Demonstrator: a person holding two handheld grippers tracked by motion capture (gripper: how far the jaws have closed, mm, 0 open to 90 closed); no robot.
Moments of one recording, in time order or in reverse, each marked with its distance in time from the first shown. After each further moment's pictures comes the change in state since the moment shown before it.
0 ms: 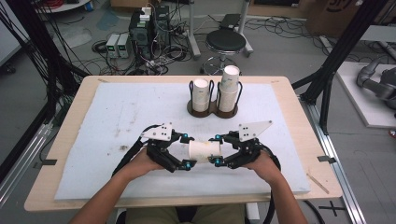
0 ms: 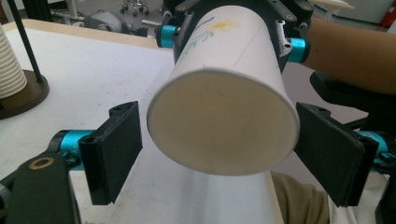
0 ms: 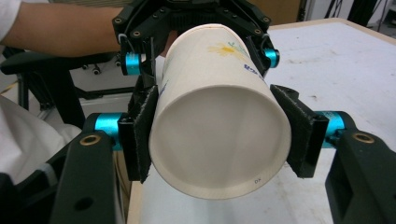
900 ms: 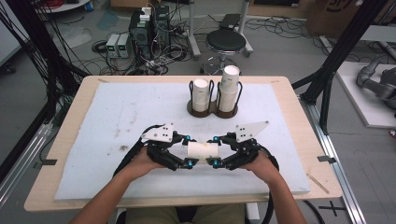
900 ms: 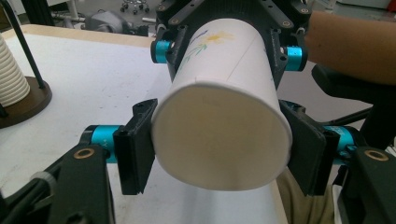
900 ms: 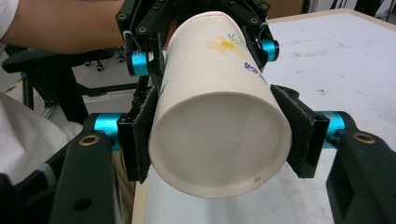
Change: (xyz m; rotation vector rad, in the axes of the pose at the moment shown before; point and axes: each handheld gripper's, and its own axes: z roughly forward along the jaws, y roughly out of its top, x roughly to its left) left arm -0.005 0.007 0.000 0.022 0.011 0.040; right arm 0.002 0.000 0.006 0.026 0.008 0.020
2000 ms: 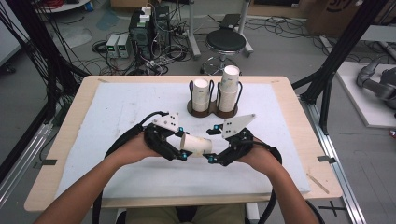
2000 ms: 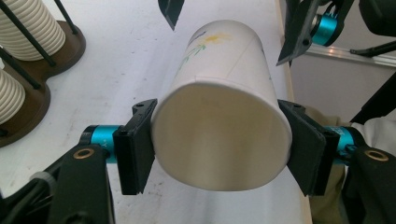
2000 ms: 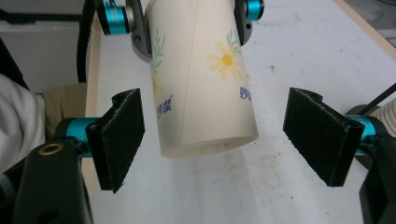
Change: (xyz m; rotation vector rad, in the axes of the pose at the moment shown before) left arm 0.009 0.049 -0.012 0.372 0.090 0.043; right arm 0.006 0.045 0.009 0.274 -0.202 -0.159
